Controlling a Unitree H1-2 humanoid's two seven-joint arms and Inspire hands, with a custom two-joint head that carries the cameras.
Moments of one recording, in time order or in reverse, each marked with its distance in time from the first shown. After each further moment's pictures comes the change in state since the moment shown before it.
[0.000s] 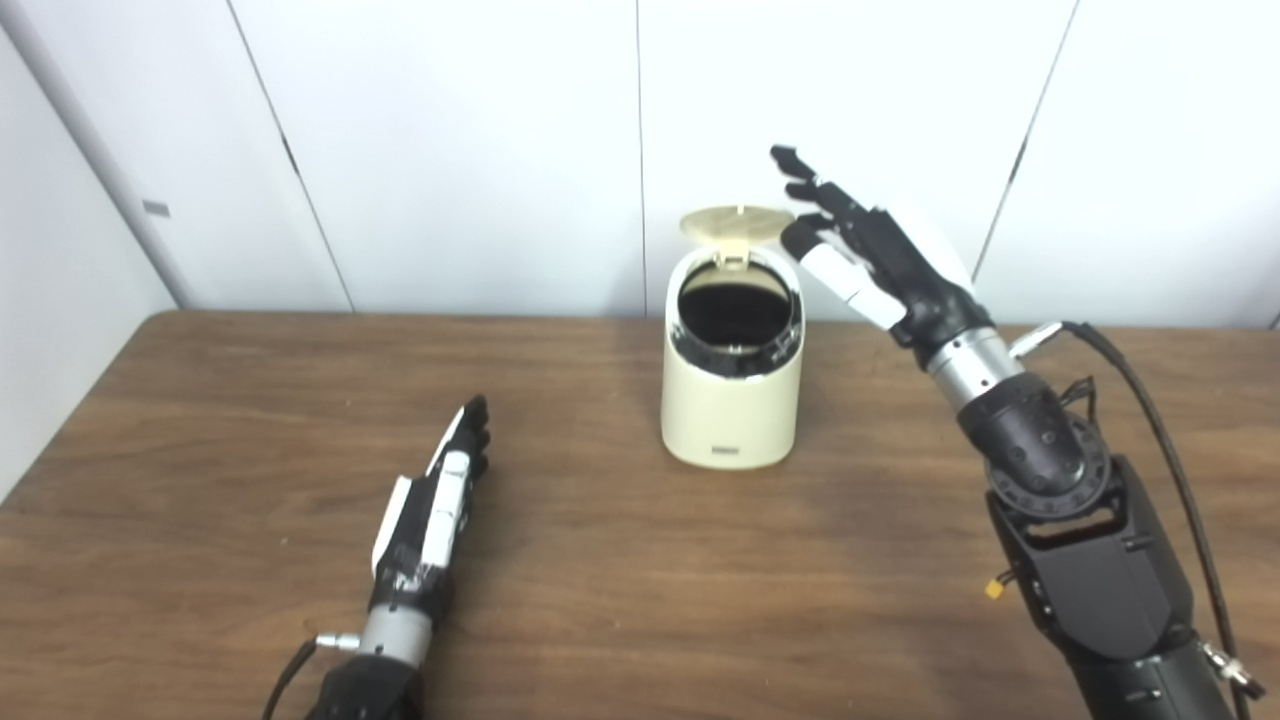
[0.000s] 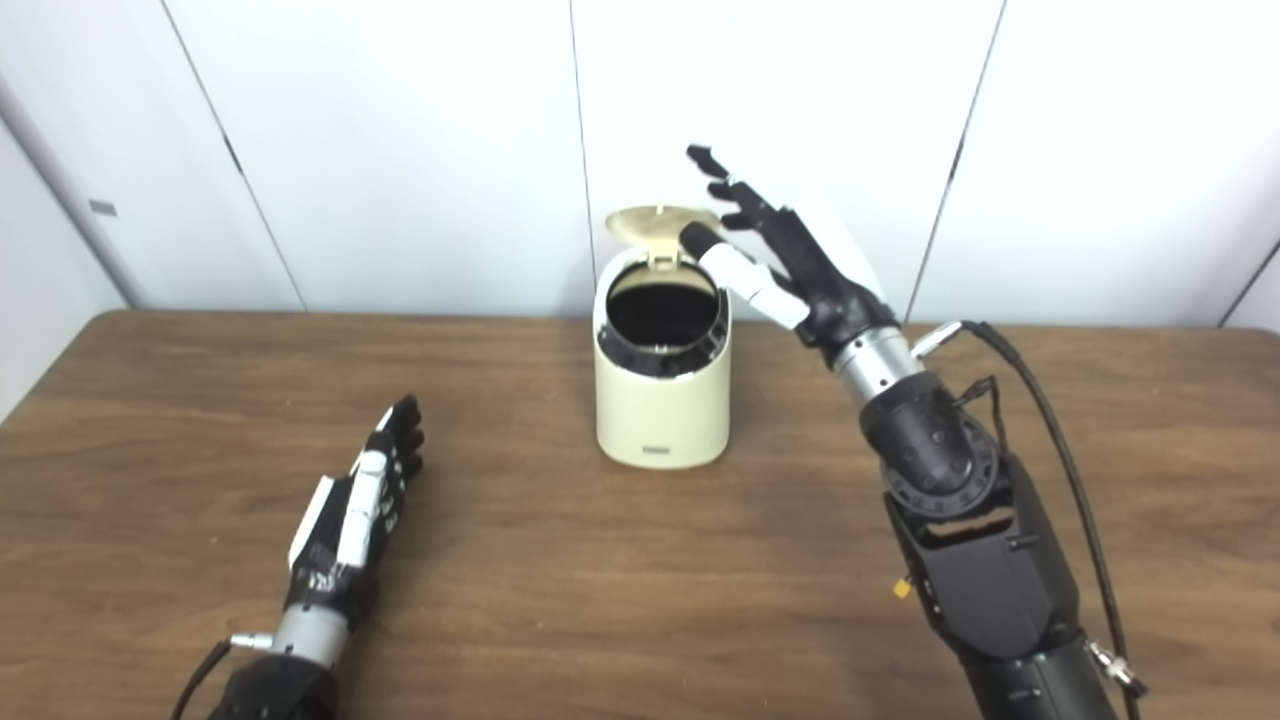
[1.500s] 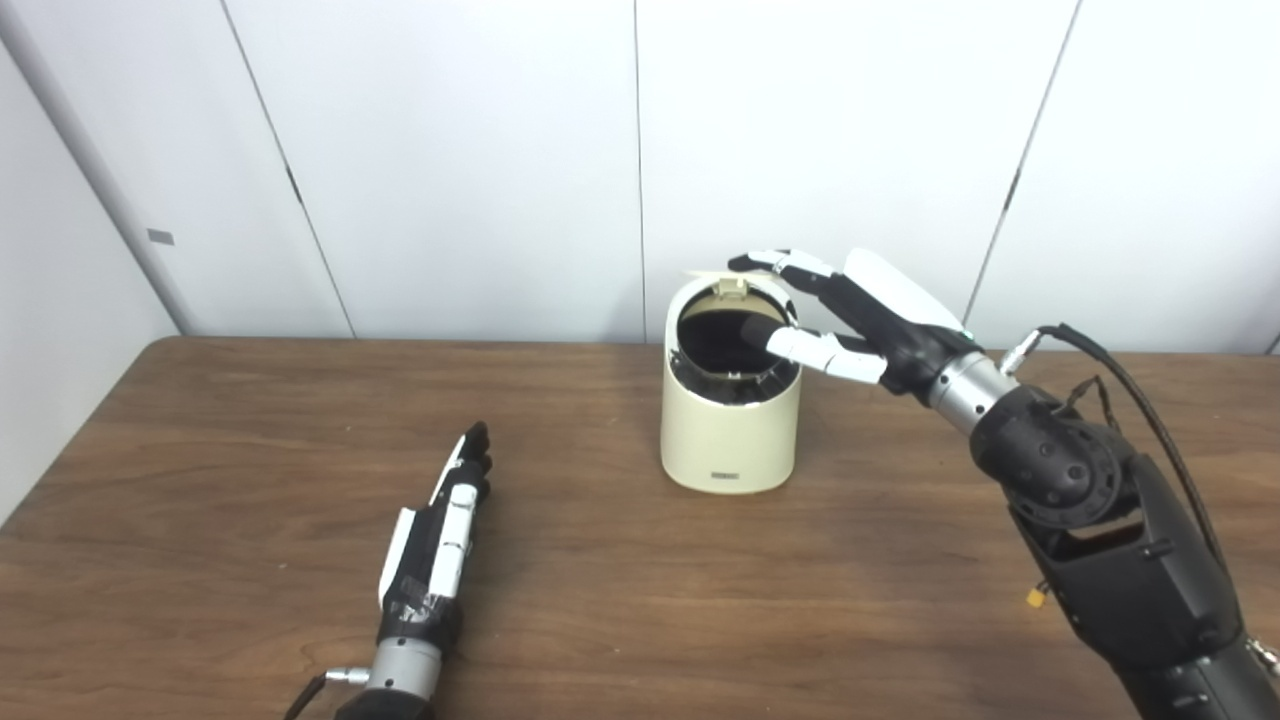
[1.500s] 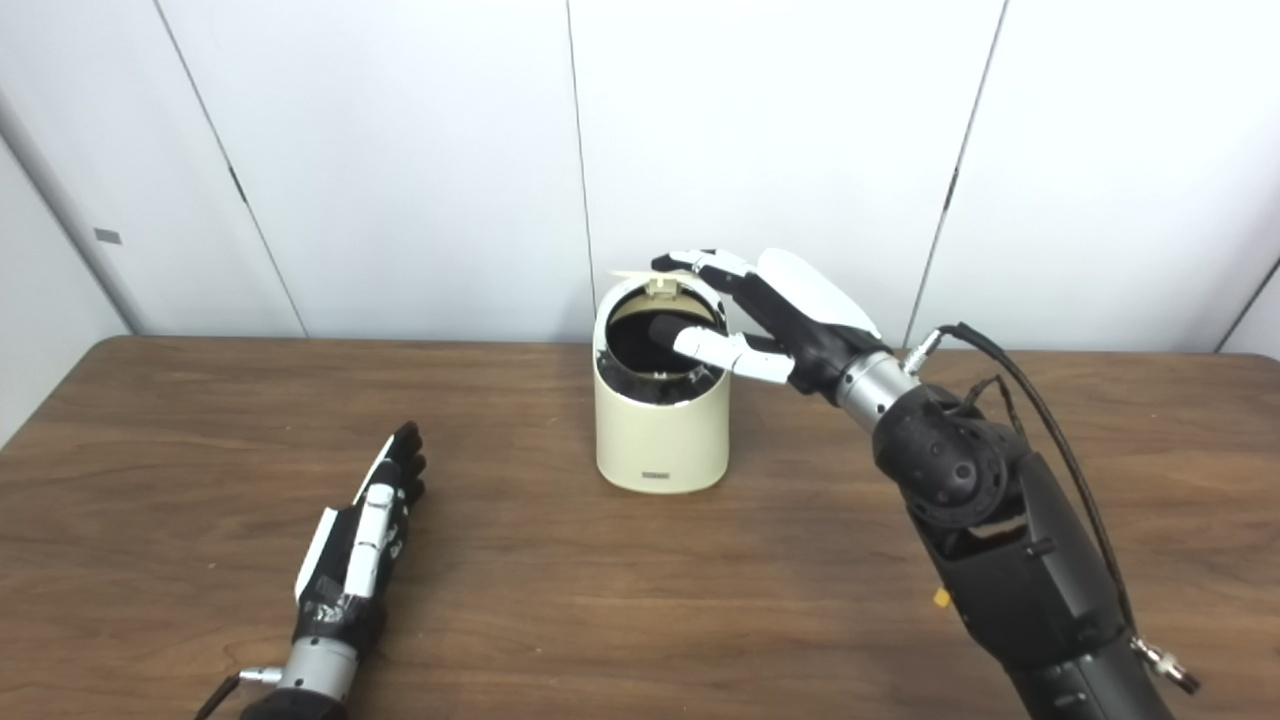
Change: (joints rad) left arm 0.006 -0.019 -0.027 0.021 0.015 -0.042 0.047; right arm -0.024 -0.109 0.101 -0.036 -0.178 0.038 0.234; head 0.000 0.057
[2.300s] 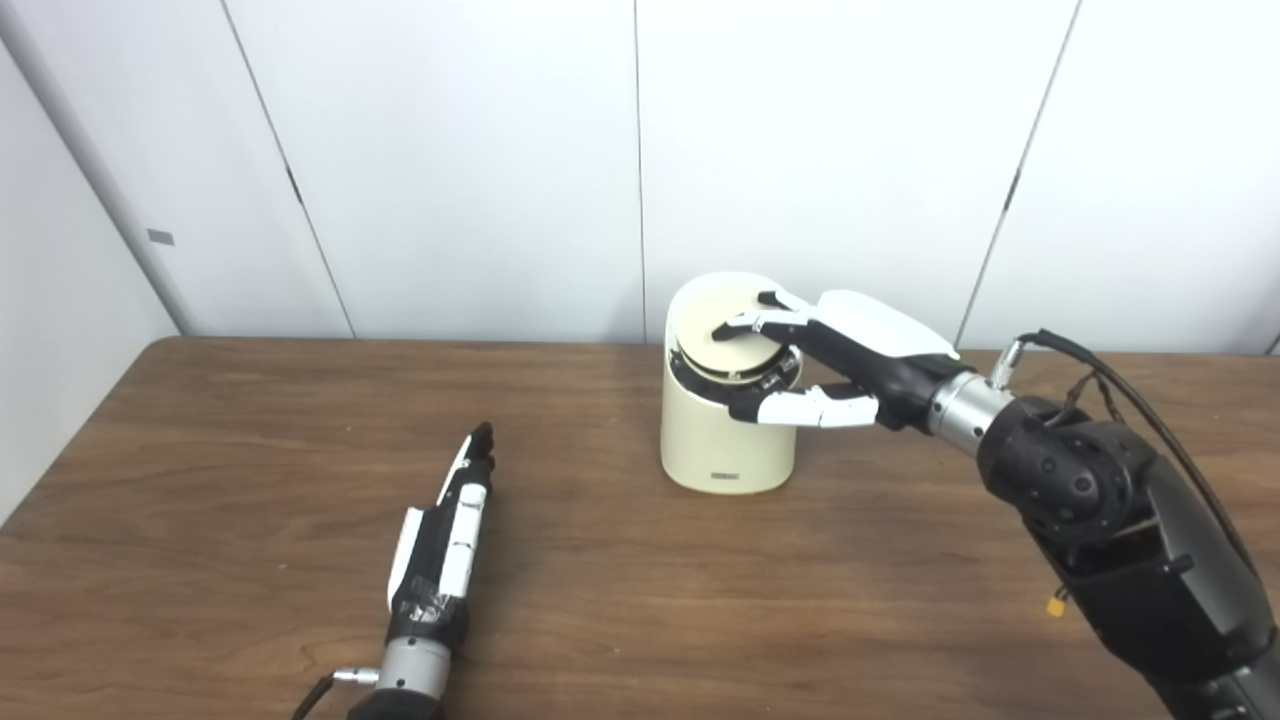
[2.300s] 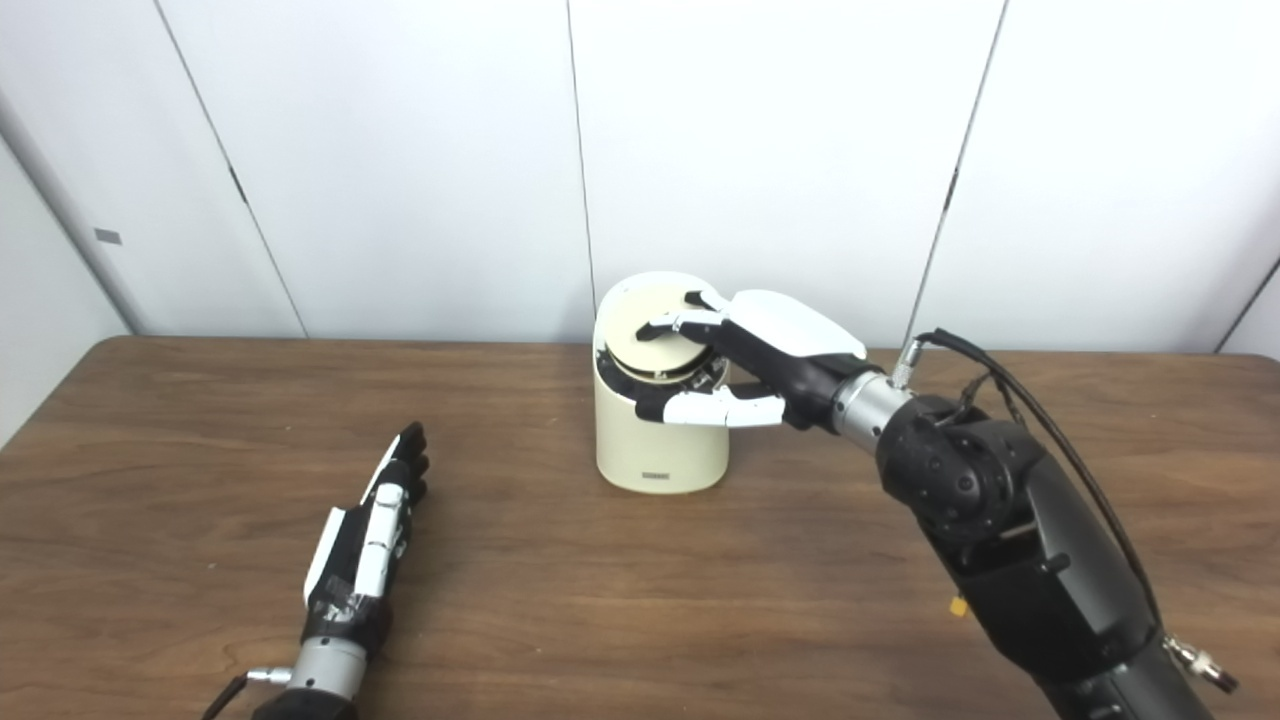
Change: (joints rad) left arm 0.000 -0.013 -0.016 -0.011 0.042 0.014 0.032; right arm -0.002 -0.073 0.086 -0.075 -0.085 0.007 0.139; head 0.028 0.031
